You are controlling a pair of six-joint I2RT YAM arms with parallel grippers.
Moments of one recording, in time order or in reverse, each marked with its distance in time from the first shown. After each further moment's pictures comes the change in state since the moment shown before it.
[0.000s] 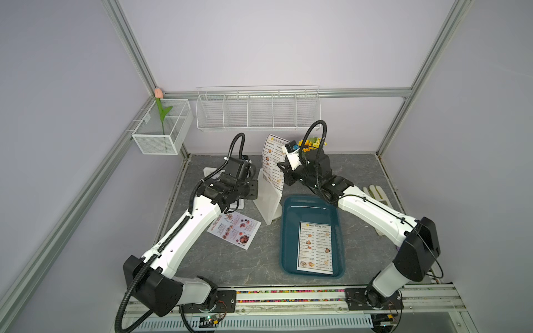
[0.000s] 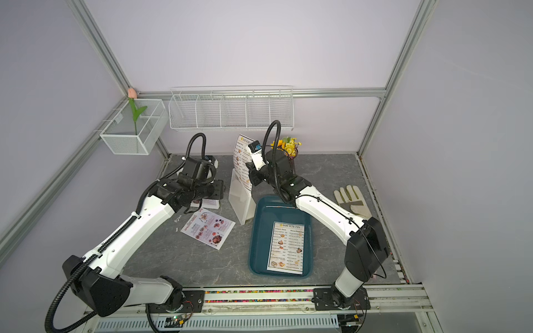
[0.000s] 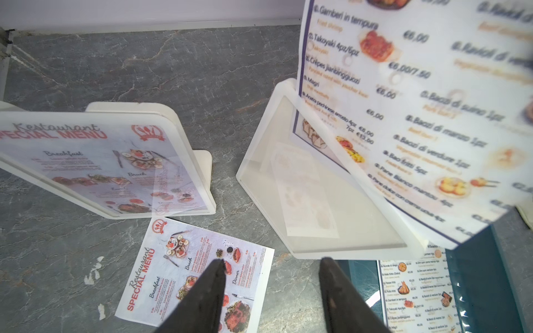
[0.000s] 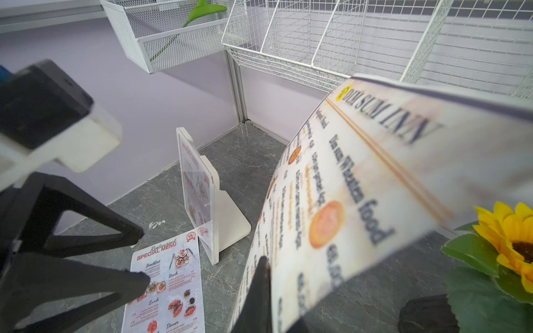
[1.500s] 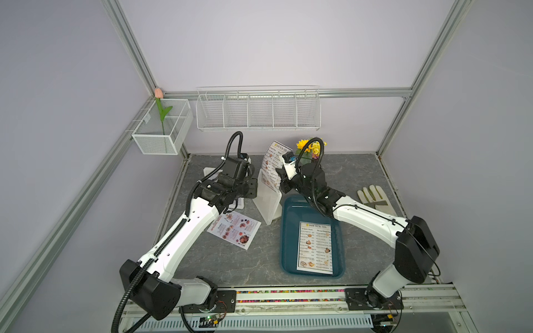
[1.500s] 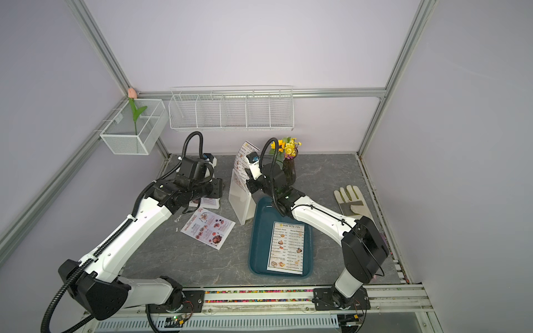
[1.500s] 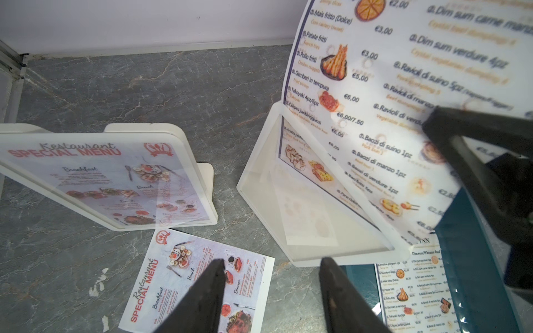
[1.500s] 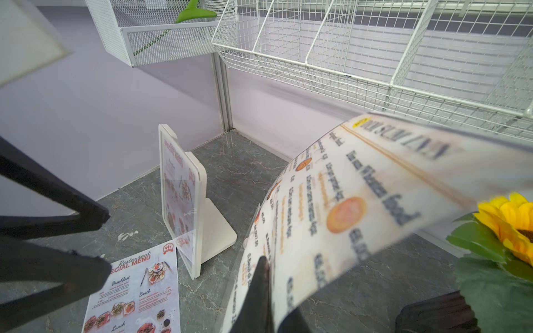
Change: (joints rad) left arm 0.000 -0.018 0.001 0.025 -0.008 0.018; right arm 0.056 -0.013 -0.203 0.272 0.131 -0.038
